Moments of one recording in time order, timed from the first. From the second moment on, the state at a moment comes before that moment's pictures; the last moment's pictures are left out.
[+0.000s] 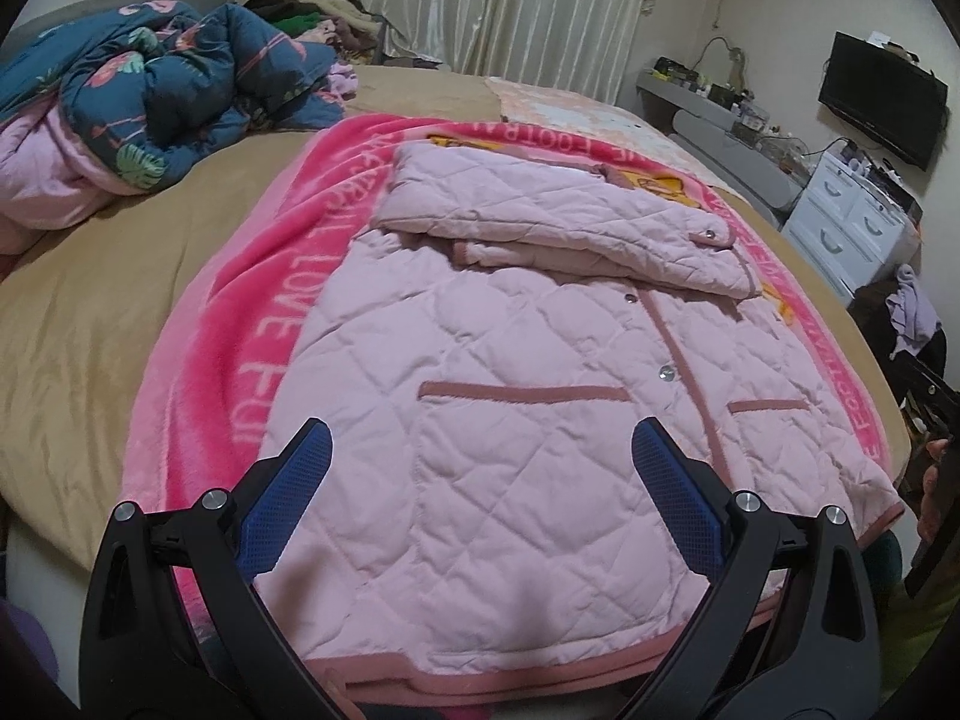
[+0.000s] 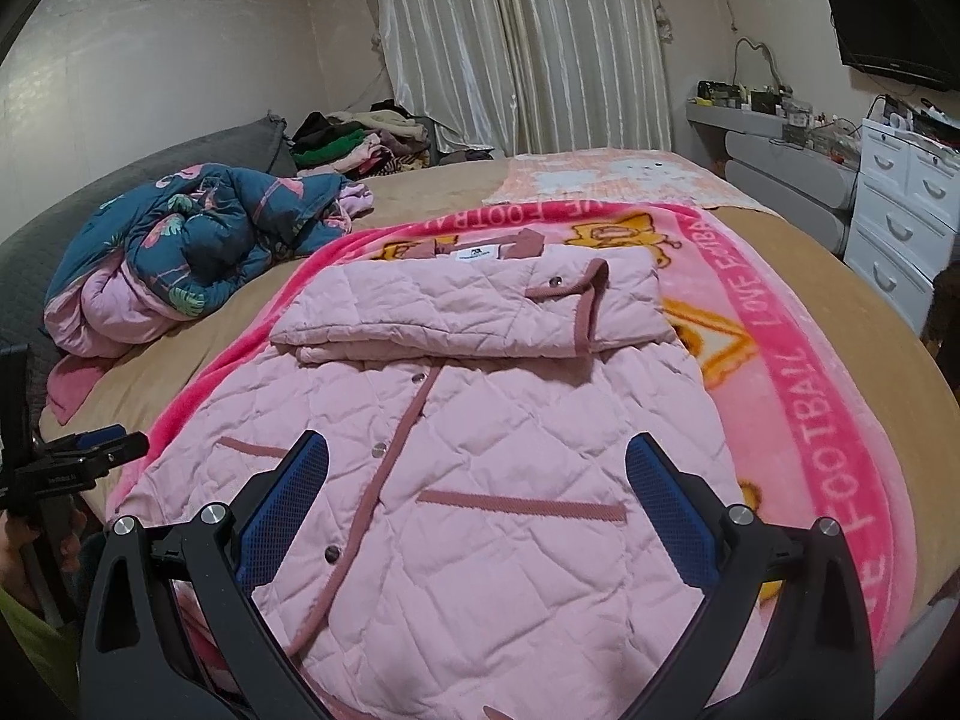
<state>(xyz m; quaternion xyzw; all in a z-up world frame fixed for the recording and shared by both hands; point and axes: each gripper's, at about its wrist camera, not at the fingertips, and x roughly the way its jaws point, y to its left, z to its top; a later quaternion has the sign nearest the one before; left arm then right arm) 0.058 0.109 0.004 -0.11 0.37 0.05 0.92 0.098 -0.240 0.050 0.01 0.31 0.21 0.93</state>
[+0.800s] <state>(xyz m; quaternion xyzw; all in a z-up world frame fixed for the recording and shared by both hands) 0.020 0.167 -0.054 -0.16 0.45 0.09 0.87 0.091 -0.283 0.024 0.01 0.35 0.18 0.92</state>
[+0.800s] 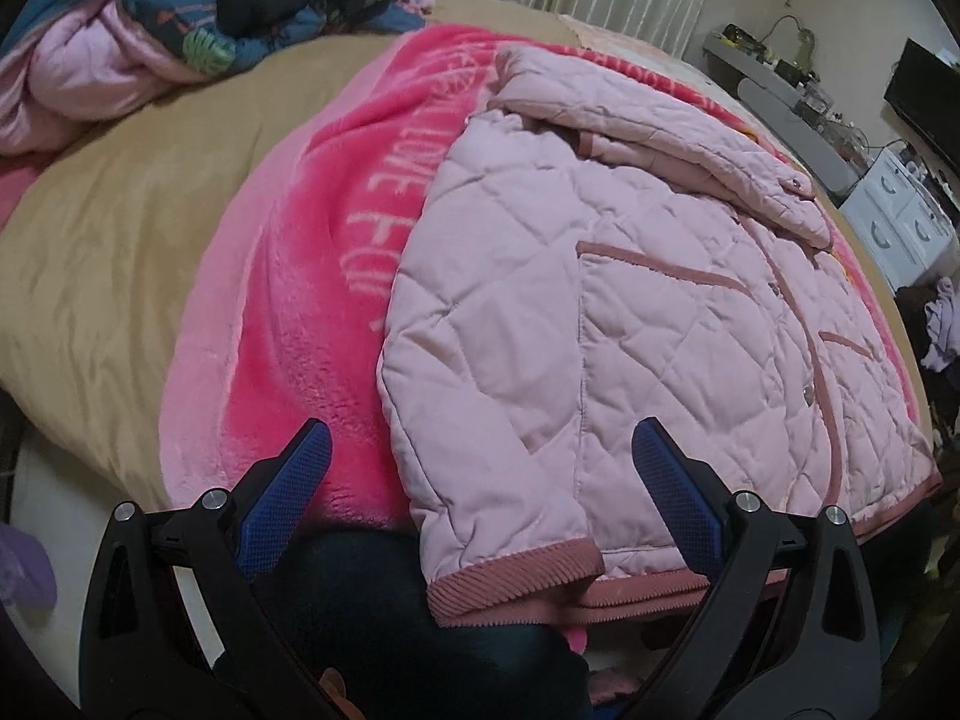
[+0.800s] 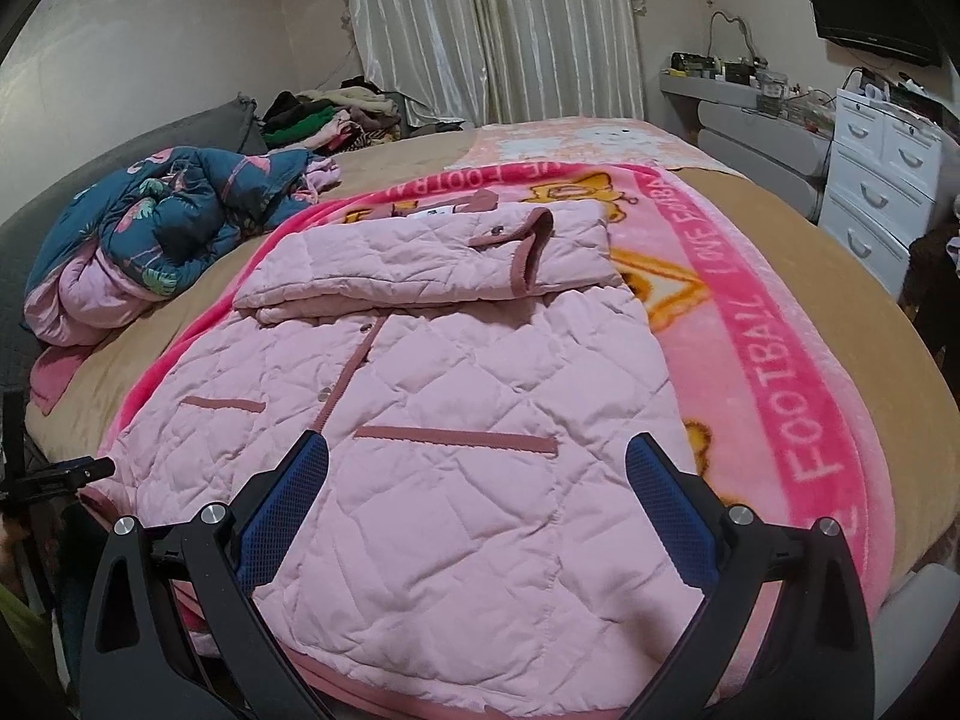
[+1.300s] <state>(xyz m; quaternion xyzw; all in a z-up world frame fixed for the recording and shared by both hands) 0.058 0.147 -0.078 -0.13 0.52 0.03 0.85 0.088 -0.333 -0.011 0.01 0.44 0.15 0.89</state>
